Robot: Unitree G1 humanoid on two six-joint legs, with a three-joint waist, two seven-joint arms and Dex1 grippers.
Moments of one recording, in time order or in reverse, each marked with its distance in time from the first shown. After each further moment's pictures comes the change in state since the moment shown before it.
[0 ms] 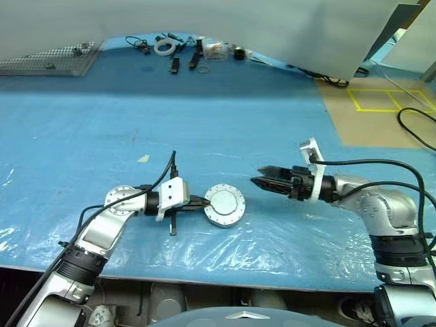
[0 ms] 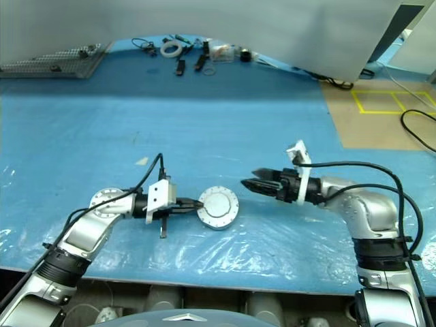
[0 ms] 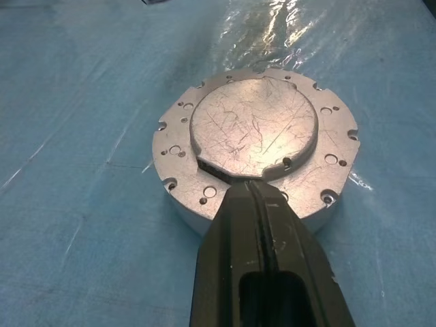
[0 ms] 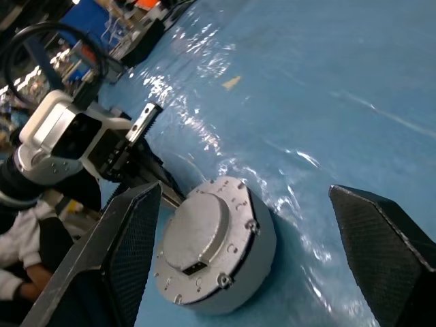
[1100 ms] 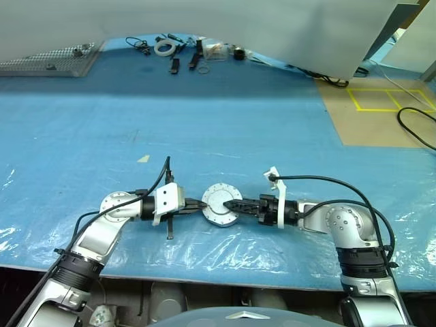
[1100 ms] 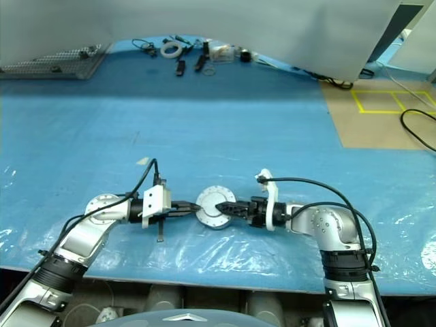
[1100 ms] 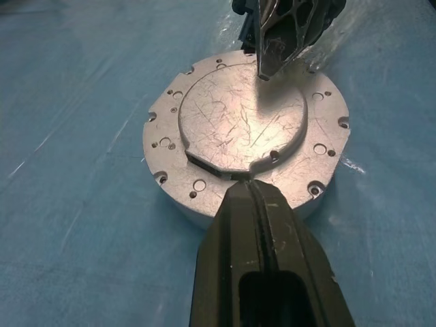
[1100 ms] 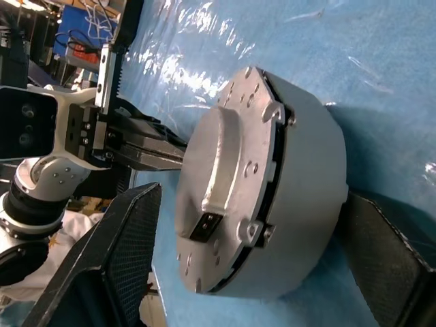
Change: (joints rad) left arm 0.038 0.008 0.015 0.040 0.000 -0.095 0.015; right arm 0.025 0.254 0.081 -0.014 0.063 0.208 -0.275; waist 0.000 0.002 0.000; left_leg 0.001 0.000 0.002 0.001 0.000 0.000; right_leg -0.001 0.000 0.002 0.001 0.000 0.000
